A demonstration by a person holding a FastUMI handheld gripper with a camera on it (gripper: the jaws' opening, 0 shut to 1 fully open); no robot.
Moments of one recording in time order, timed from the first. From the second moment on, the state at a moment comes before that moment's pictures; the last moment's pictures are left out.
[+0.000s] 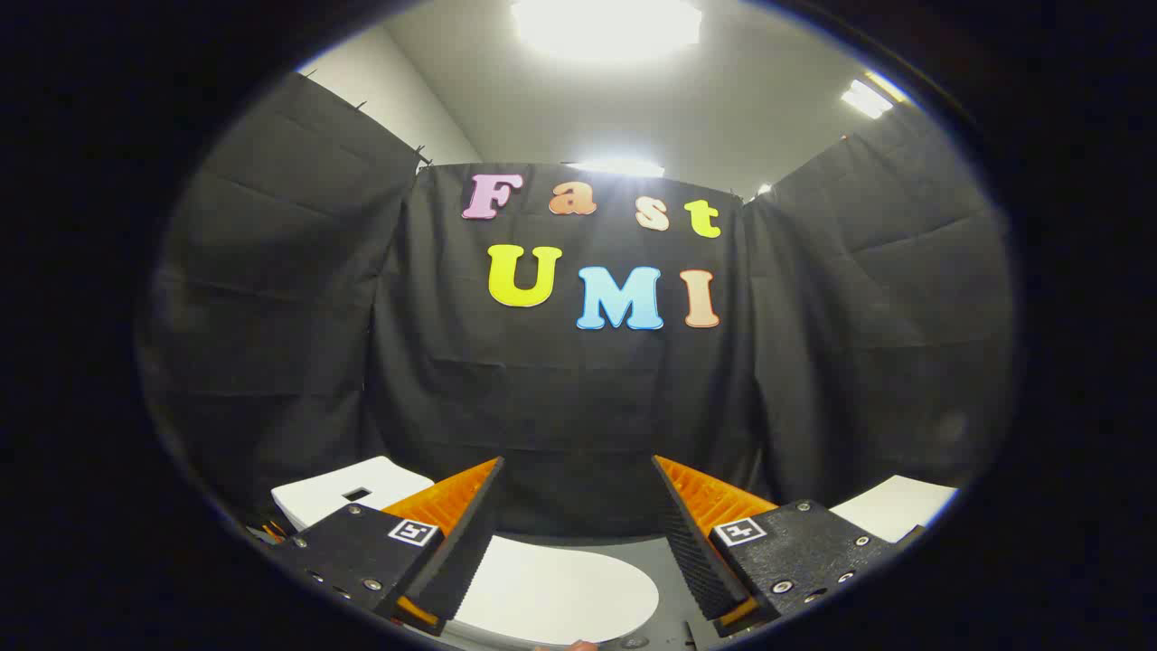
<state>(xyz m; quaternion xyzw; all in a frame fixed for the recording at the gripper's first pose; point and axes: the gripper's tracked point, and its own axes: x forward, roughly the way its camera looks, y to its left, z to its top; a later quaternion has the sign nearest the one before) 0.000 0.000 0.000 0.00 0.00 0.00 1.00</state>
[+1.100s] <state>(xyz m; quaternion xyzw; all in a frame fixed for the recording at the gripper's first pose) -0.021 -0.067 0.011 0.08 -0.02 -0.07 0.99</state>
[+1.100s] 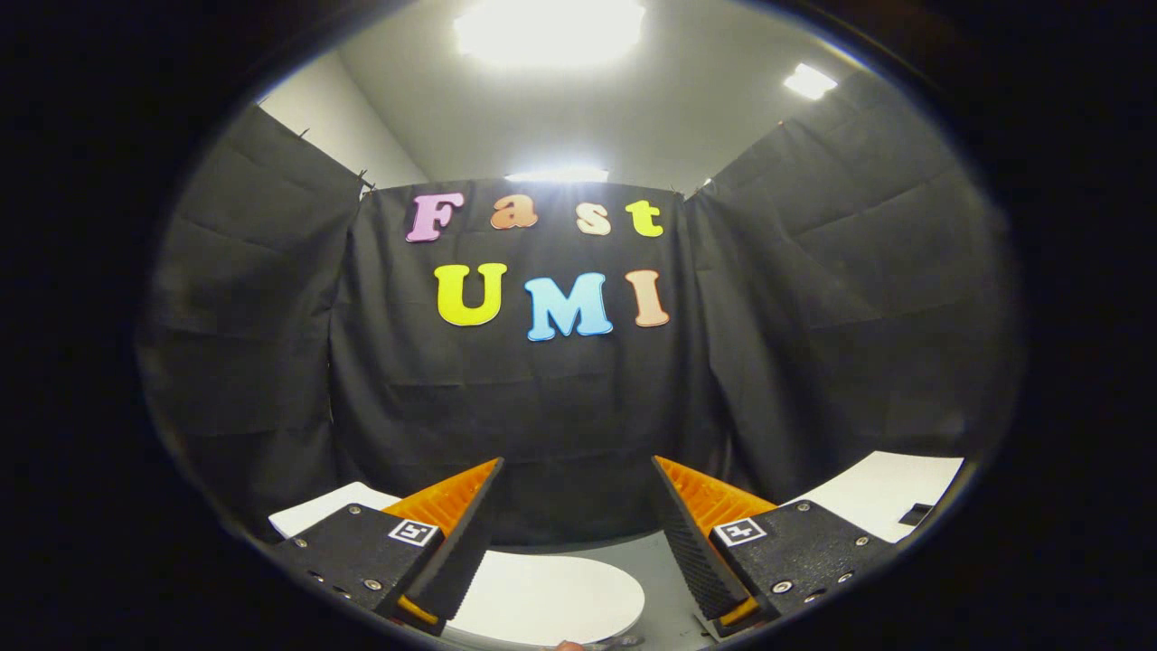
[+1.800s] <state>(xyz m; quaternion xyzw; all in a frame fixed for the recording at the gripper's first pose) -0.002 -0.078 -0.107 0.13 0.09 -0.07 0.98</state>
